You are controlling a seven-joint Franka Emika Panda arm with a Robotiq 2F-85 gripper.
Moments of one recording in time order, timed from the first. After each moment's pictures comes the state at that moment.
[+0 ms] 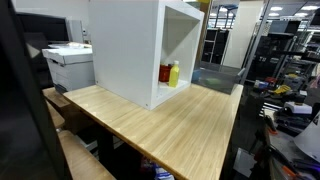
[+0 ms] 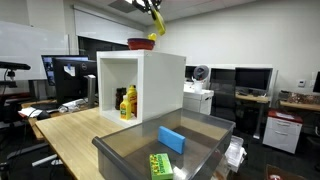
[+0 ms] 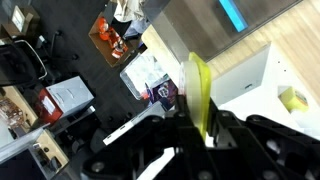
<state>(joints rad) -0.13 -0.15 -0.18 -1.64 -0.23 2.02 -1.04</state>
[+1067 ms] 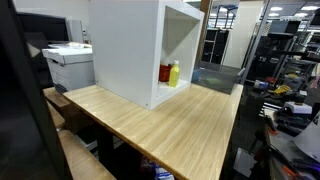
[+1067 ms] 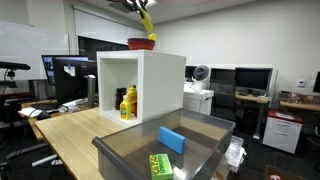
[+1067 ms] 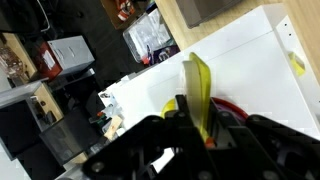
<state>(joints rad) -0.04 -0.16 -0.11 -1.61 -0.22 2.05 -1.04</state>
